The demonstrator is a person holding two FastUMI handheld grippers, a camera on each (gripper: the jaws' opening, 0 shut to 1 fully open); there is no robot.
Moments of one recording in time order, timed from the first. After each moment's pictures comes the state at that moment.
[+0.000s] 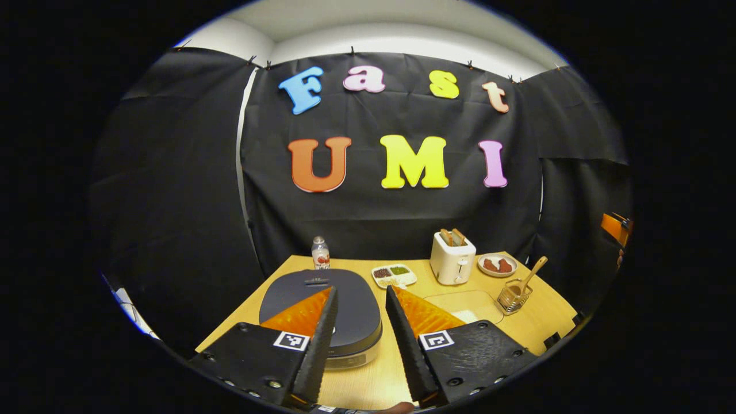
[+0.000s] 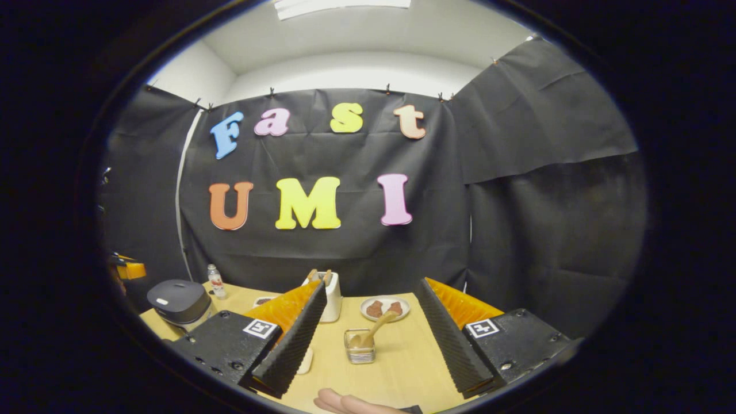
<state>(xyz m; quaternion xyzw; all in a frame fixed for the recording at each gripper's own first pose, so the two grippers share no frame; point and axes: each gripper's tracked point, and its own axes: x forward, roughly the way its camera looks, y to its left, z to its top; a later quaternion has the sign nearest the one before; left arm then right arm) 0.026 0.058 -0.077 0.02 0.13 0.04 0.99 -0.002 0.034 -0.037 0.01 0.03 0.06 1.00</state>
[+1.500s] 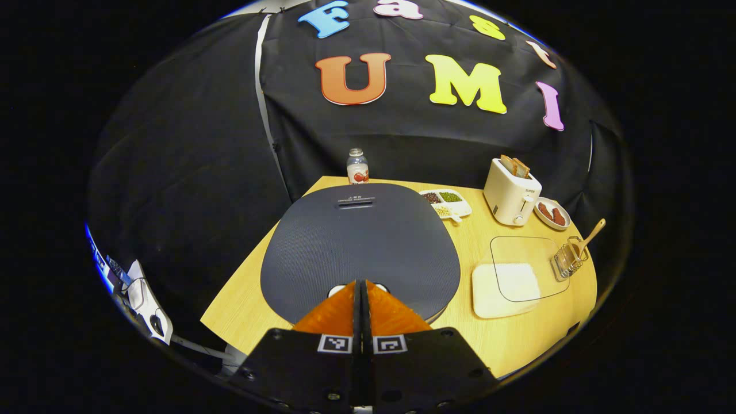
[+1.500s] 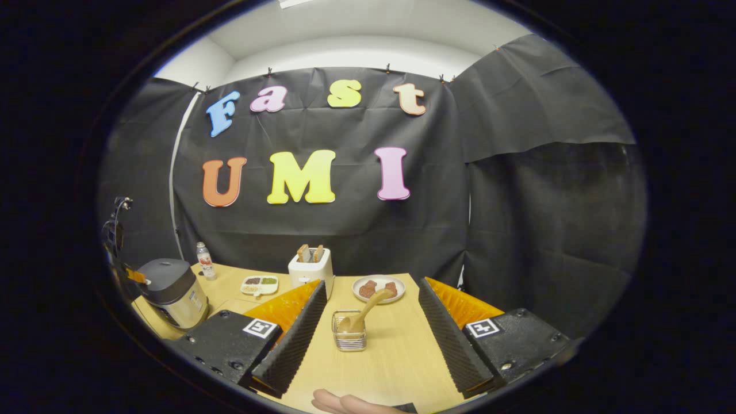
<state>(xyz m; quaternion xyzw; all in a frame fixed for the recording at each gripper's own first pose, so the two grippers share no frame) 0.057 0.126 -0.194 0.01 0.31 0.12 0.94 0.026 0.023 -0.098 -0.01 0.07 0.05 1.00</state>
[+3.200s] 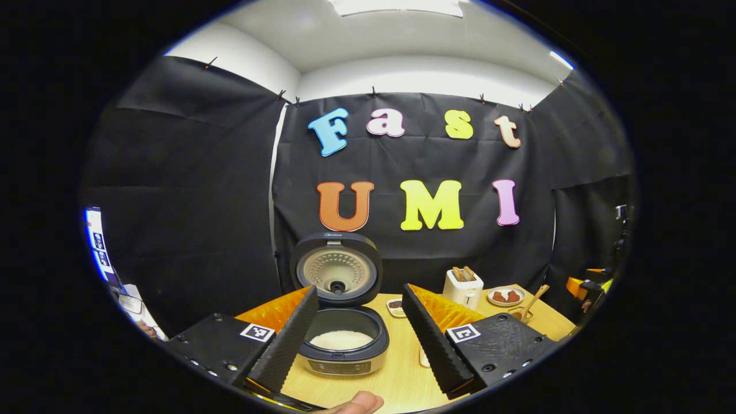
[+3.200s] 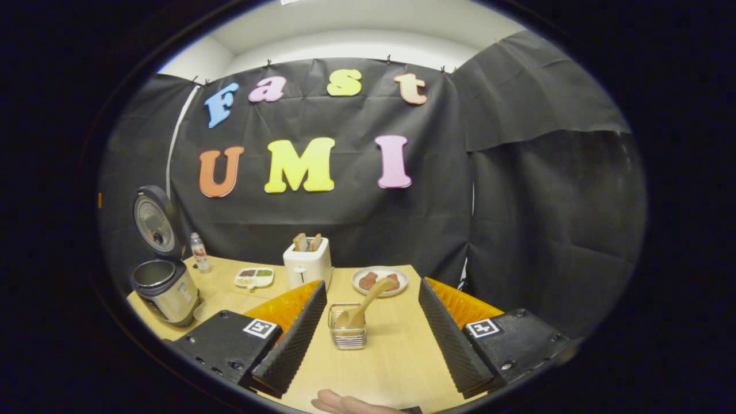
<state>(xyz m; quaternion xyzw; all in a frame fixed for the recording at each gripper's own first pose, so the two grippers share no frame) -0.042 0.050 -0.007 0.01 -0.02 0.09 1.00 0.070 0.030 -0.158 -0.01 0.10 0.05 0.99</state>
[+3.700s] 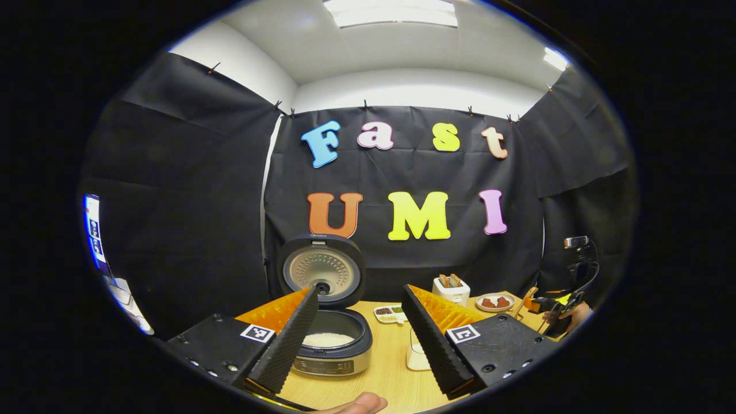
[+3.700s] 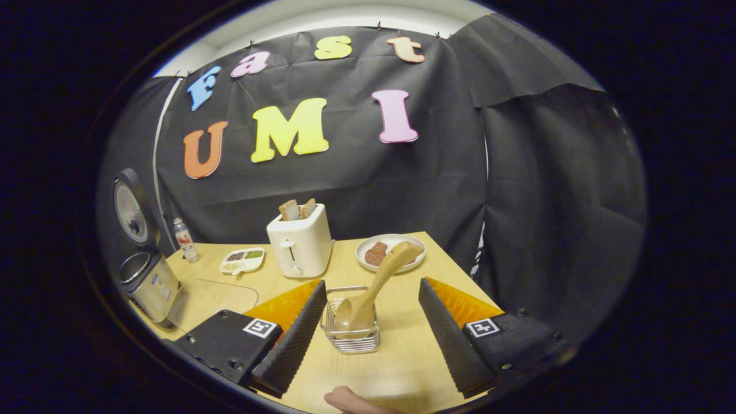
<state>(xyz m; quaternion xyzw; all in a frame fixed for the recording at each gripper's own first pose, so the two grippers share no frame) -0.055 0.026 -0.030 0.01 -0.06 0.08 1.00 0.175 0.048 -0.256 0.03 0.17 0.05 0.98</state>
